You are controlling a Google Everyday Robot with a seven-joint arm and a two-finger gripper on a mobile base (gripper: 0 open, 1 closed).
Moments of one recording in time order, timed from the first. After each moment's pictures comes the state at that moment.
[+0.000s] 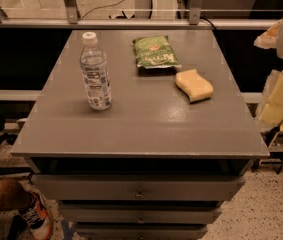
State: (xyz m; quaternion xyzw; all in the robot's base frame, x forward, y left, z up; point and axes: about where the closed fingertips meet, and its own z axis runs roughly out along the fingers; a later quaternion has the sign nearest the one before) arm 0.438 -0.213 0.989 -0.60 0.78 -0.05 0.18
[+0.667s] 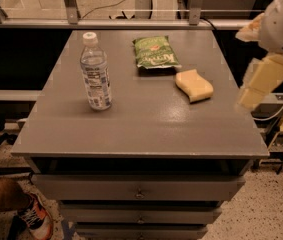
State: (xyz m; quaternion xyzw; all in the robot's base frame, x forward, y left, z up) arm 0.475 -0.194 0.987 -0.61 0.76 -0.01 0.22
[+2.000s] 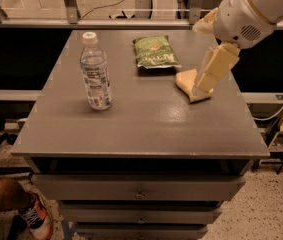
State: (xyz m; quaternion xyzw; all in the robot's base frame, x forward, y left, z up) arm 0.531 -0.121 0.979 -0.65 0.70 0.07 0.29
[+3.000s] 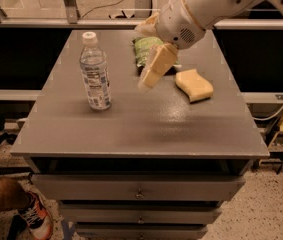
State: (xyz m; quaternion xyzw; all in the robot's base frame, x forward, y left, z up) arm 0.561 -0.006 0.966 -0.69 0.62 0.19 0.33
